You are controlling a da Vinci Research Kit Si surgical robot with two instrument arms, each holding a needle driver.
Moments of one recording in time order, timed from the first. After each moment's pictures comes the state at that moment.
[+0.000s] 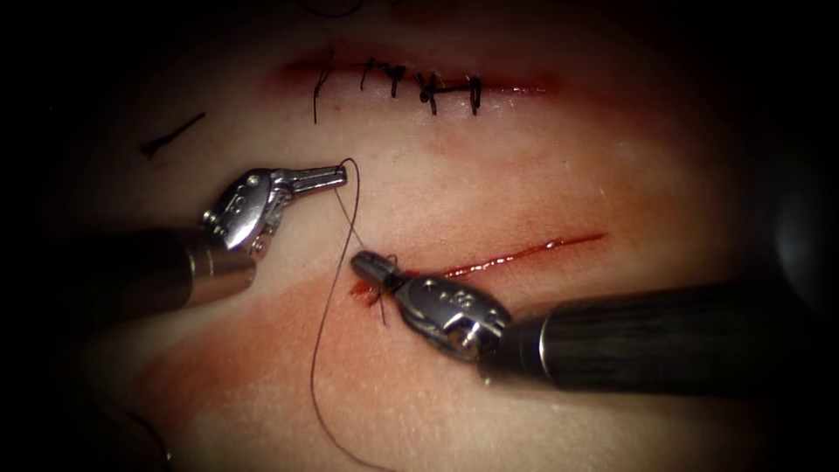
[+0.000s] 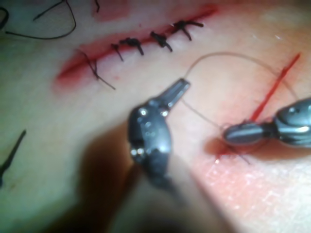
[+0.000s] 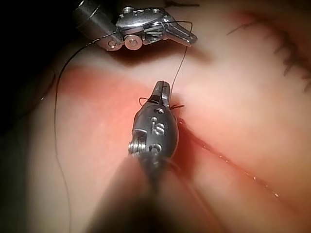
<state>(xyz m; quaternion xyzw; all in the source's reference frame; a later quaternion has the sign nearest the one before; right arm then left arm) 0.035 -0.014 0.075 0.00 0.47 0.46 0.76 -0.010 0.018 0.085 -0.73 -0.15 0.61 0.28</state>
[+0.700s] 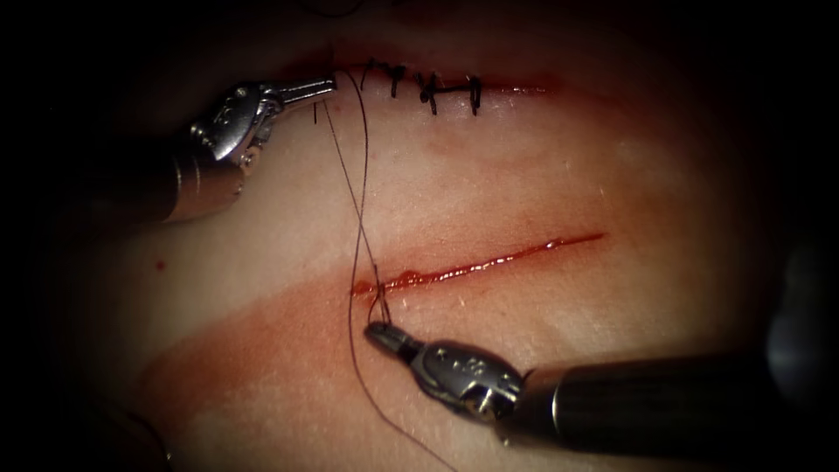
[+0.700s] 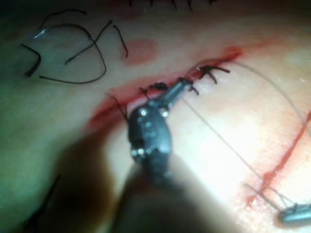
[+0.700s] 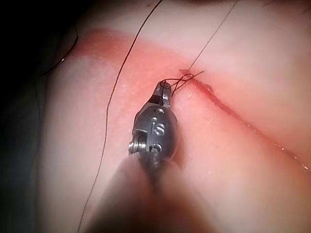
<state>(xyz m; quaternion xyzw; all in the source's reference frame) 0.033 -0.021 0.077 0.02 0.46 0.42 0.78 -0.008 0.027 0.084 -0.72 -0.12 0.62 0.28</state>
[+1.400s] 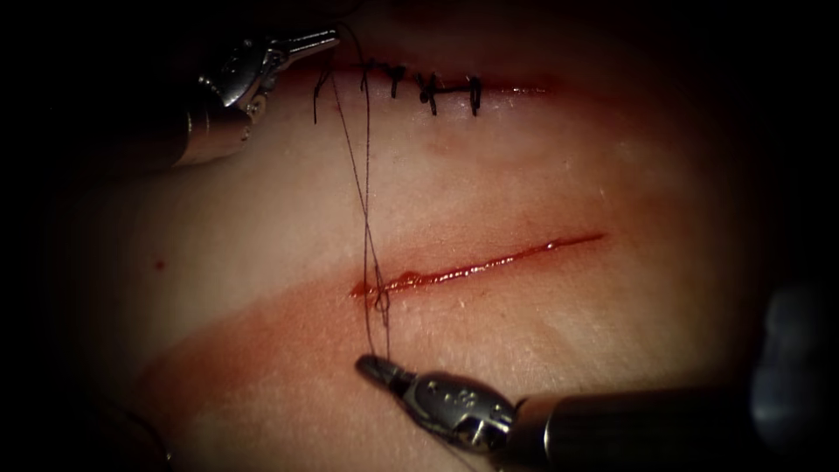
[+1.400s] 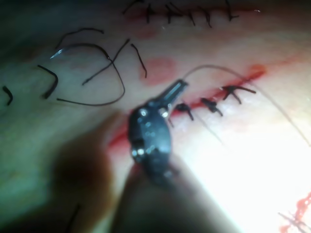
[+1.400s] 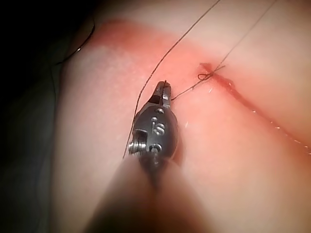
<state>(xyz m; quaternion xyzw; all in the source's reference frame) 0.034 -0.024 0.076 0.04 0.46 0.40 0.79 -0.009 0.032 0.087 -0.71 -0.10 0.63 0.29</state>
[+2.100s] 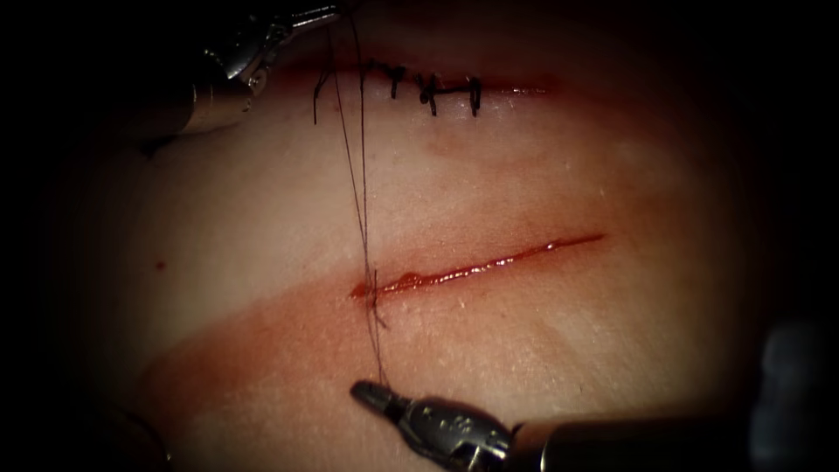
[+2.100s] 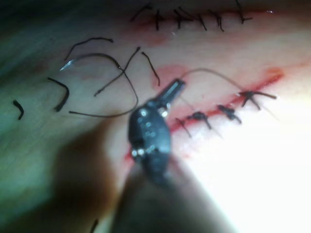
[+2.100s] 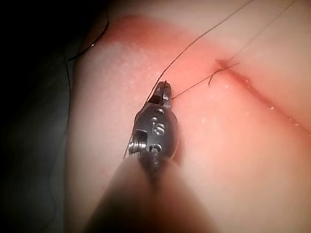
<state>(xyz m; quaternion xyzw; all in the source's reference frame) 0.035 -0.027 0.075 0.05 0.46 0.39 0.80 -0.008 0.036 0.089 -0.70 -0.08 0.64 0.30</state>
